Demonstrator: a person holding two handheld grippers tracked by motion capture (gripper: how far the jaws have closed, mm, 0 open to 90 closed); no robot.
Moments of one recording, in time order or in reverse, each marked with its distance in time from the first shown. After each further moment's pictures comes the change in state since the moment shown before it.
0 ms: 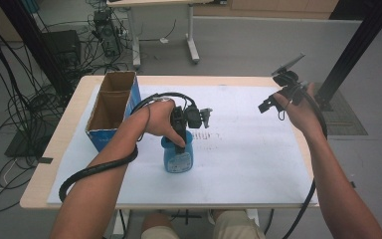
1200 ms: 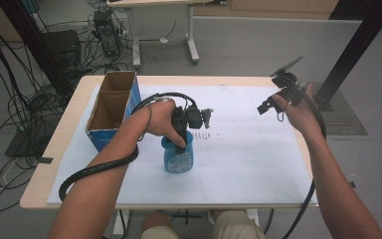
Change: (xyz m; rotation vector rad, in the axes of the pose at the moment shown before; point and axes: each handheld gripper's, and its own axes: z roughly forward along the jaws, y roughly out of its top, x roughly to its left) left arm -0.003 0.004 0.000 0.011 0.007 -0.003; right arm 0.000 0.002 0.005 0.016 0.011 -0.004
